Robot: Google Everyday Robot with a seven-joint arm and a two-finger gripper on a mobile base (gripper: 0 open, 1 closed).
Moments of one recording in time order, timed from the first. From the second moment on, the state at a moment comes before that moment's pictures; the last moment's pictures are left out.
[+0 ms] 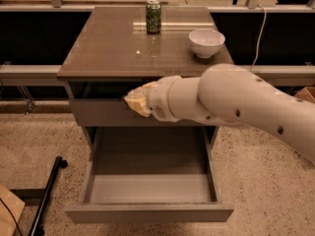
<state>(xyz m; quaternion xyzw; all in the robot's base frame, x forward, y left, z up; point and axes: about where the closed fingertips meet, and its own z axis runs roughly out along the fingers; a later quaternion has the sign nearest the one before) 0.537 0.052 0.869 -0.43 0.74 0.20 0.48</state>
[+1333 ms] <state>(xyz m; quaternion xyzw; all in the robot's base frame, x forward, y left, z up) 0.543 -0.020 0.754 -0.33 0.80 0.26 0.43</state>
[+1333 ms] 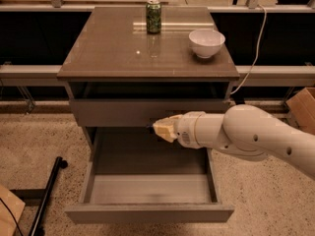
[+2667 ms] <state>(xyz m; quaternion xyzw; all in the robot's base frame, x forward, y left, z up) 0.572 -0.038 0.511 -0.21 0.87 0.34 0.29</state>
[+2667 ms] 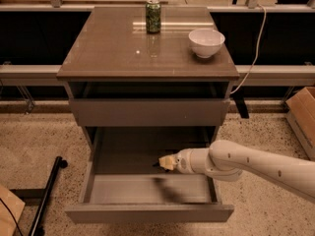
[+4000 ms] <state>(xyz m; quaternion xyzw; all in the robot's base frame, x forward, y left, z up) 0.568 -0.030 0.504 -0.21 0.87 0.35 0.29</state>
